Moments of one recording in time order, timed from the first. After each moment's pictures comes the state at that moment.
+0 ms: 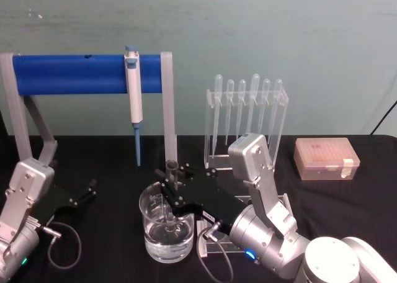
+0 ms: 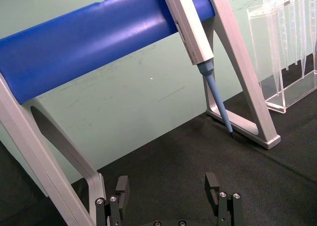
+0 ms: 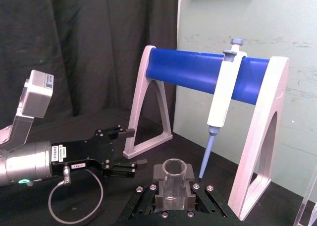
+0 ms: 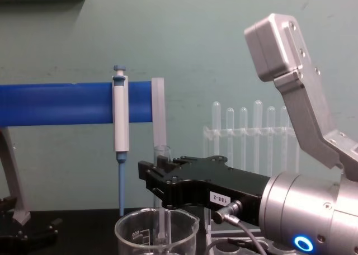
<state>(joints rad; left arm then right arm) -0.20 0.60 0.45 -1.41 -0.25 -0.12 0.03 0.22 0.22 -0.49 -1.59 0.21 0.04 0.35</state>
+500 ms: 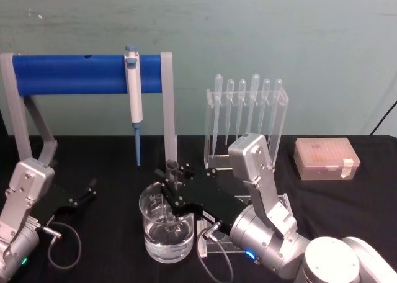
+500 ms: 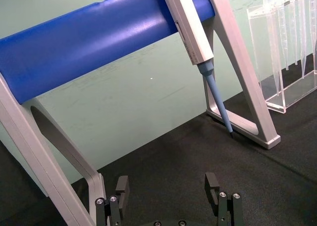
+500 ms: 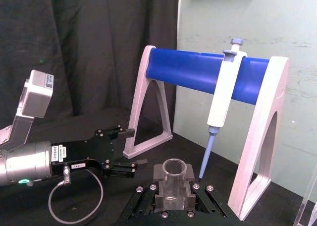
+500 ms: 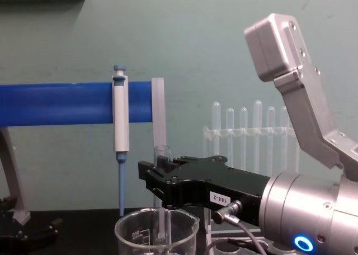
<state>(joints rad) -0.20 0.60 0.45 -1.41 -0.25 -0.12 0.03 0.22 0.22 -0.49 -1.59 0.21 0.04 0.35</state>
